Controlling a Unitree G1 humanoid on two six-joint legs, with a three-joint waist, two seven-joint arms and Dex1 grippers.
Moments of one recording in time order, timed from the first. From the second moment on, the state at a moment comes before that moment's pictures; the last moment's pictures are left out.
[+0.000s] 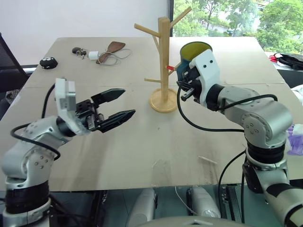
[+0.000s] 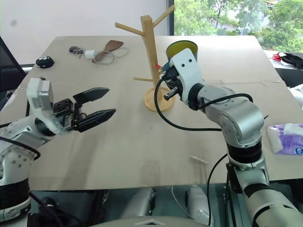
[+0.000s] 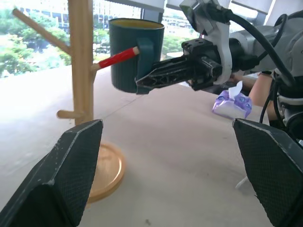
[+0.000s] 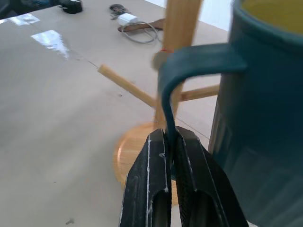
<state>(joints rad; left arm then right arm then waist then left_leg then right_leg) -0.14 0.75 0.42 -0.36 -0.92 0.56 -1.03 -0.81 -0.27 0.10 -0.49 0.40 1.29 0.22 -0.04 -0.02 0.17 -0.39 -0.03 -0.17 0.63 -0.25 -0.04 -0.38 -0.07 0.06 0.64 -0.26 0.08</state>
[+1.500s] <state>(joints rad) -0.04 0.75 0.46 -0.37 -0.95 0.51 -1.07 -0.91 -0.14 0.06 -0.58 0.44 1.57 0.19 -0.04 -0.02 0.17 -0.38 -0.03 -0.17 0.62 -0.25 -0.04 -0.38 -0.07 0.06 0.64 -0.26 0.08</state>
